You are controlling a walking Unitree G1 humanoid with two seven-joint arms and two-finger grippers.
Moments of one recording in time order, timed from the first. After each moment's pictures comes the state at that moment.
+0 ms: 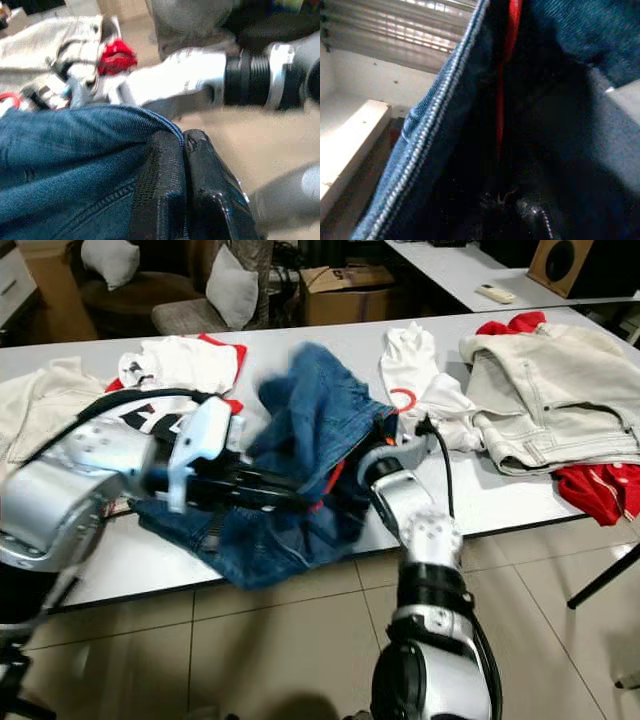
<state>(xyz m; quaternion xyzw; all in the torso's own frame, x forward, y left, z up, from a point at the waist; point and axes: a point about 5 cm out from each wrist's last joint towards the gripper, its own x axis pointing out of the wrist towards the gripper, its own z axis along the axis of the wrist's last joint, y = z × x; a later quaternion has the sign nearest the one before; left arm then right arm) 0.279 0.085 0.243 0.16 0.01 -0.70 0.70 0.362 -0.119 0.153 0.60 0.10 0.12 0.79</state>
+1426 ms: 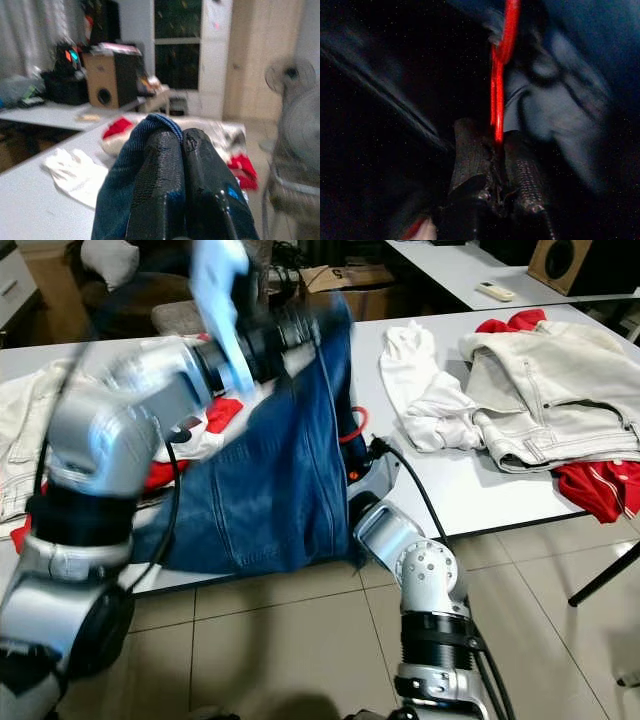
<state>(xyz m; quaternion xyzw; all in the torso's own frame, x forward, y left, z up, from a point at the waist) 0.338 0.061 0.326 -0.04 -0.11 -0.47 0.88 0.310 -0.097 0.137 0.42 0.20 0.20 0.86</state>
